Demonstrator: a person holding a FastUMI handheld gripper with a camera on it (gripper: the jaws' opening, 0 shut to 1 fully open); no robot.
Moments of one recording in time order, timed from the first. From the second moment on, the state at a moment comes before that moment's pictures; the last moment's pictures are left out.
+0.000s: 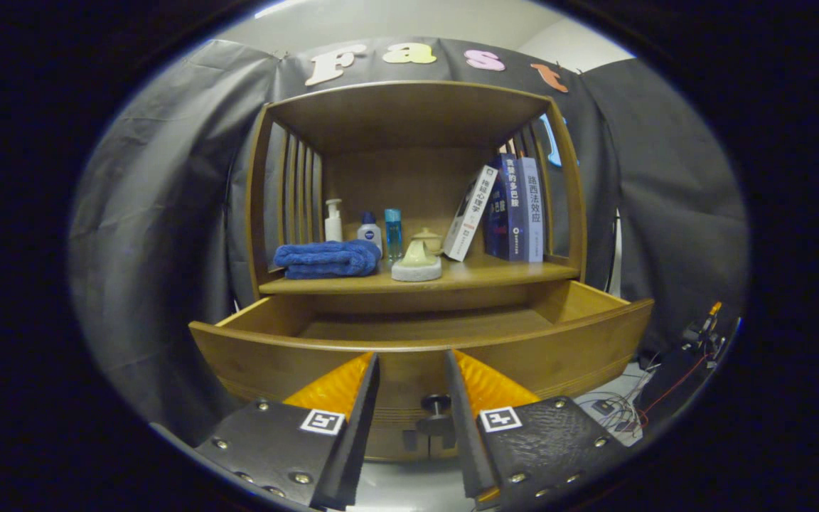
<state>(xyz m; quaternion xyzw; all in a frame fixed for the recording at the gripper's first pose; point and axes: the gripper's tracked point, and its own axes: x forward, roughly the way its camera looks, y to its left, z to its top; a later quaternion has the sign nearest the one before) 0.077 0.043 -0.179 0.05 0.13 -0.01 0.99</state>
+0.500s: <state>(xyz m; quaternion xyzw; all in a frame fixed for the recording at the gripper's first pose) 0.095 0.047 -0.190 0.05 0.14 -0.01 0.99</state>
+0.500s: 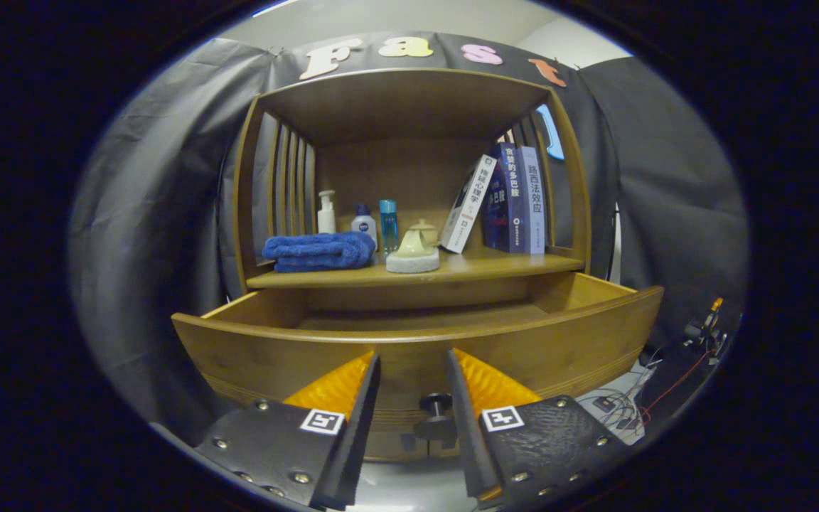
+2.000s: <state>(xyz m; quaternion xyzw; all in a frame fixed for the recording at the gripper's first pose) 0.222 0.058 -0.214 0.09 0.17 -0.03 0.98</state>
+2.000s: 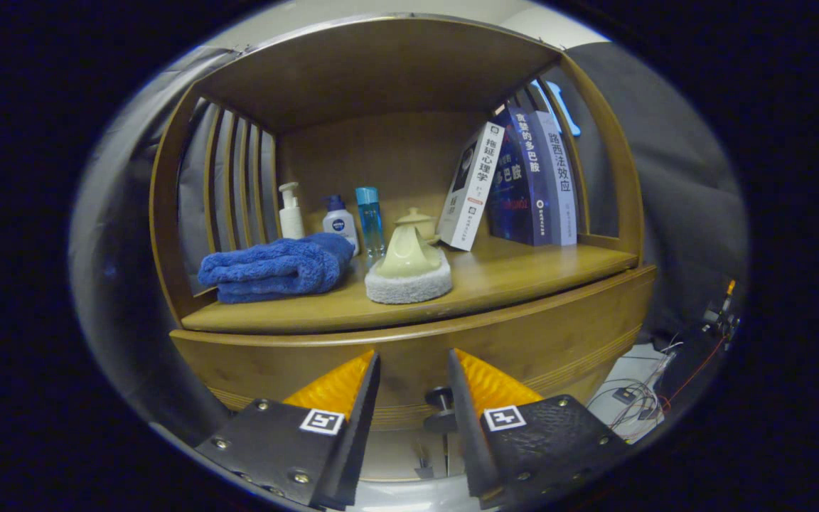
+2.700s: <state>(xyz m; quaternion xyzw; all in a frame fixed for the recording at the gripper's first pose) 0.210 0.046 -0.170 0.03 0.18 -0.01 0.98</state>
